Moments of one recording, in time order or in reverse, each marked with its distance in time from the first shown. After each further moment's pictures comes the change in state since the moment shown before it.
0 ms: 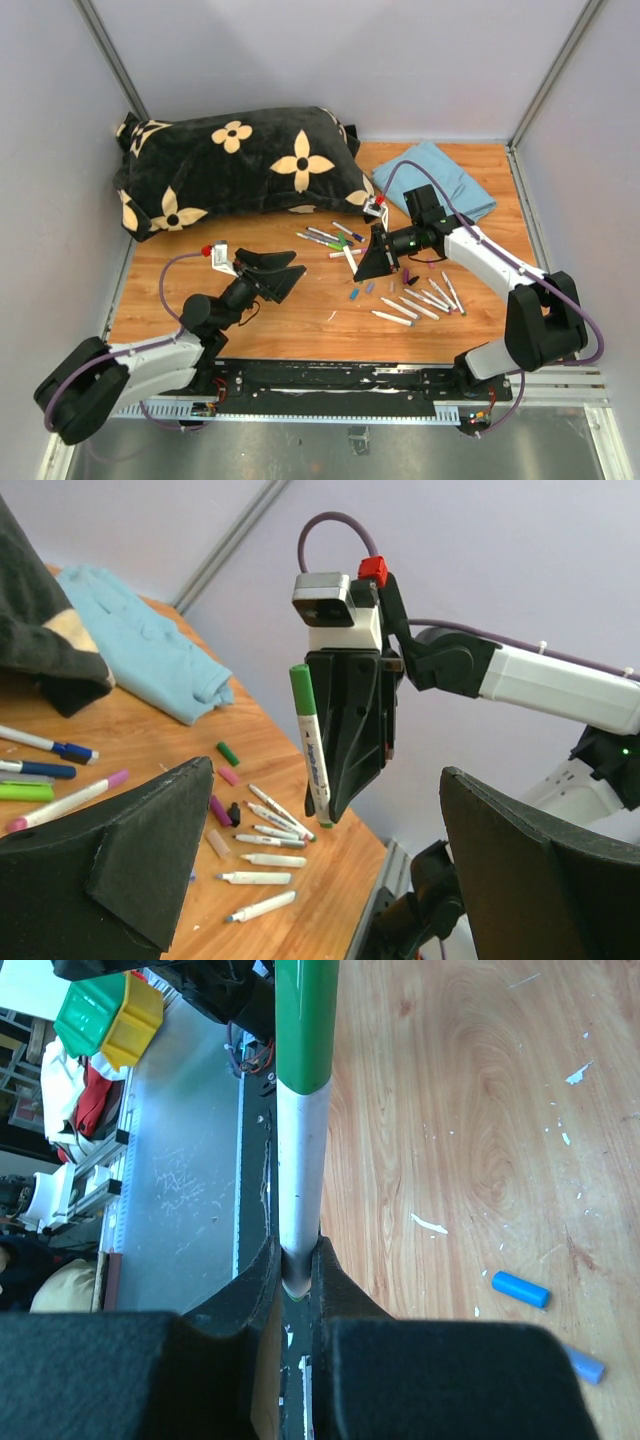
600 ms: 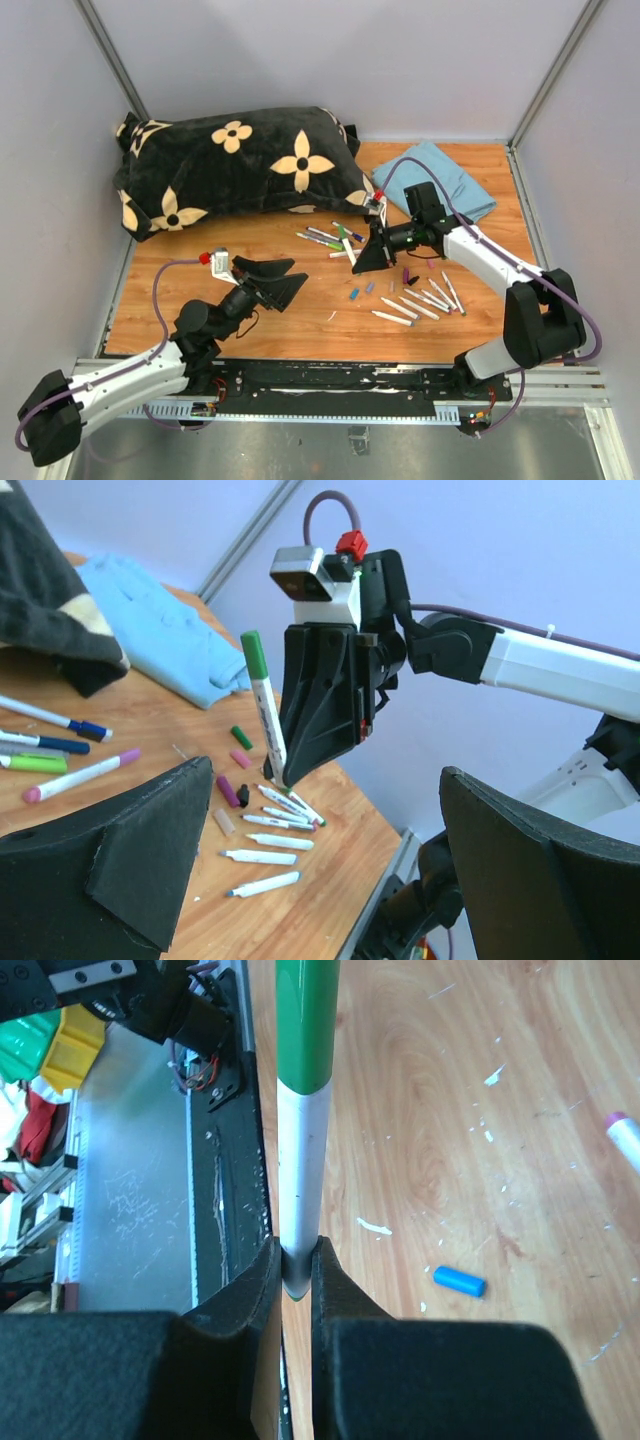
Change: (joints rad) left arm -0.158 -0.324 0.050 -0.459 -0.195 0.066; right arm 0.010 0.015 -0.003 0.146 0.112 0.098
